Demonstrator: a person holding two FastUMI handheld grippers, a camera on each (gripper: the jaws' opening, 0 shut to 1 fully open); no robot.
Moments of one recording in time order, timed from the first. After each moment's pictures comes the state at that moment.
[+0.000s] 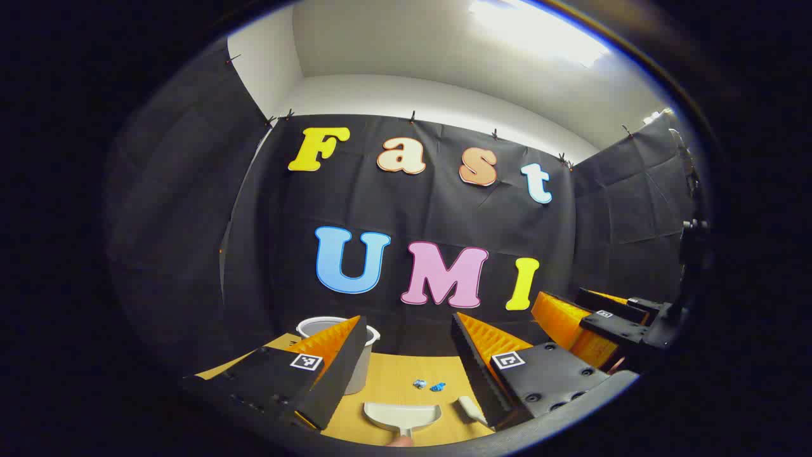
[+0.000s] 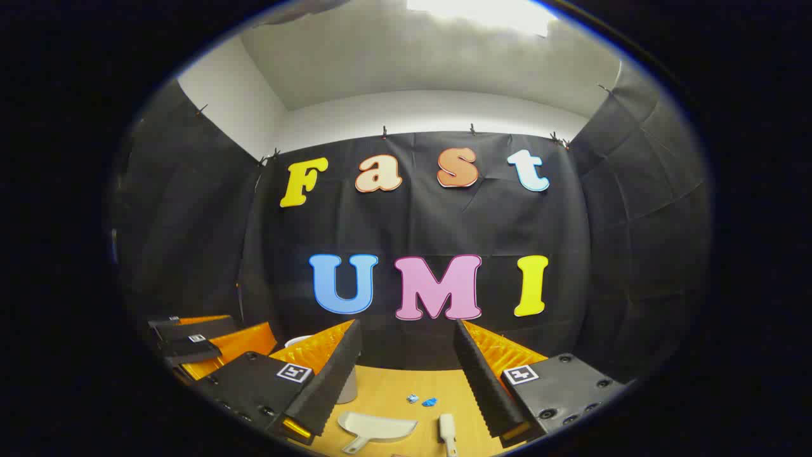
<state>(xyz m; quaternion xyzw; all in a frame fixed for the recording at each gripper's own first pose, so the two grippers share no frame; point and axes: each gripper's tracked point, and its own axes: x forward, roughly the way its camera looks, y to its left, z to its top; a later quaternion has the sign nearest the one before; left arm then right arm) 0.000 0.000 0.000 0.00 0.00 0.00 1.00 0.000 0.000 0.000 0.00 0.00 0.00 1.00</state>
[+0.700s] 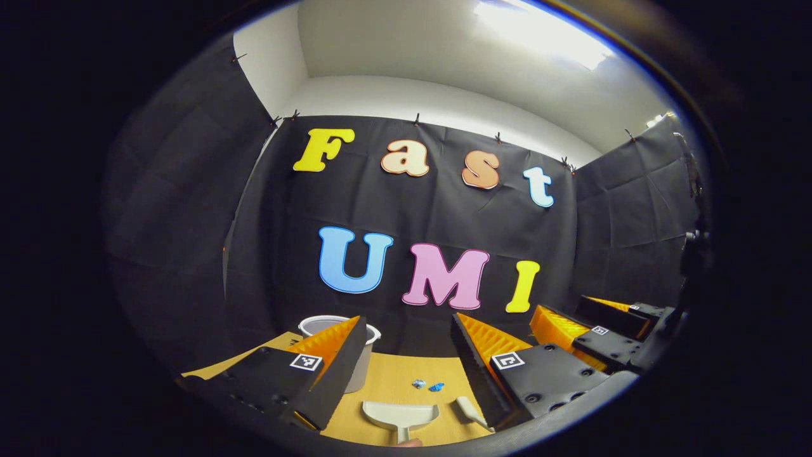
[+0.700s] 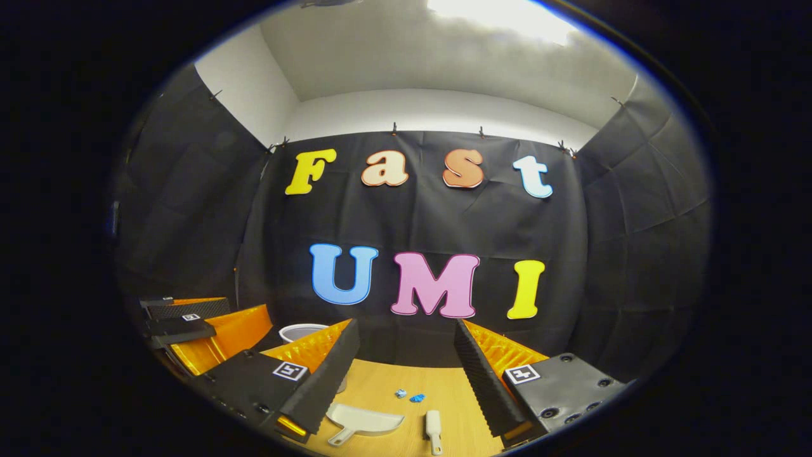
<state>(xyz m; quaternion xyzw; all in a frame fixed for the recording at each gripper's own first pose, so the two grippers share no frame) -0.004 -0.002 -0.007 -0.01 0.01 0.02 1.00 -0.008 -0.013 -0.003 -0.01 0.00 -0.01 1.00</state>
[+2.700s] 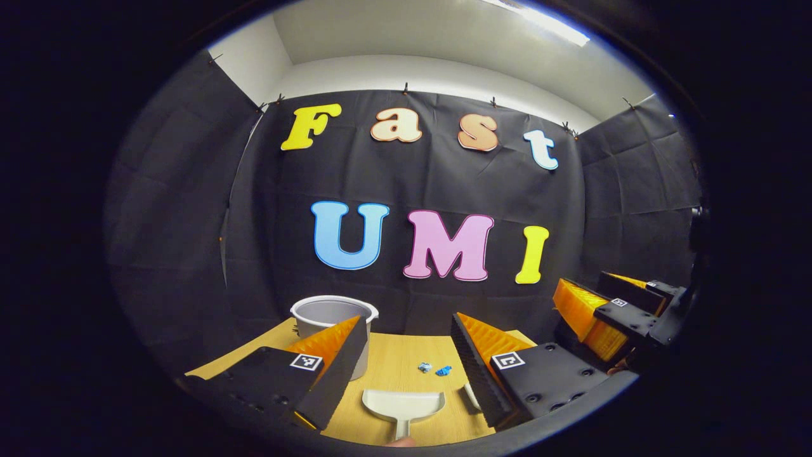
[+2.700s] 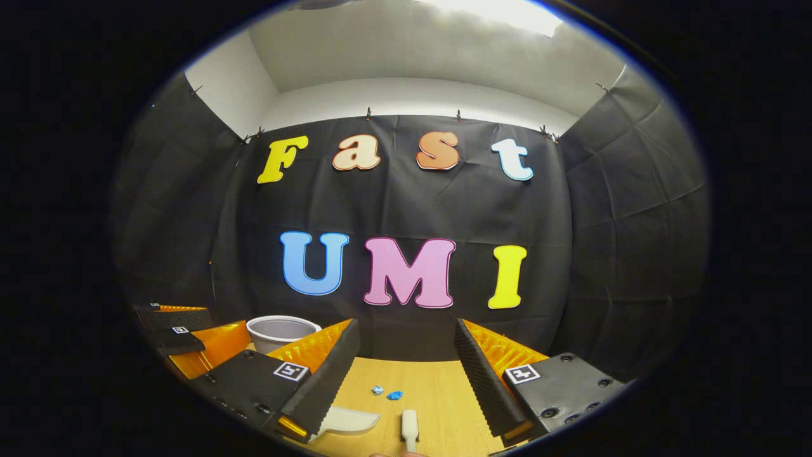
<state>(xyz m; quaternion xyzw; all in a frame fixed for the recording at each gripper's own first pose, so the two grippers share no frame) 0.042 -0.025 -0.058 0.02 0.08 0.03 1.00 0.031 -0.069 -0.037 -0.01 0.02 -0.04 1.00</state>
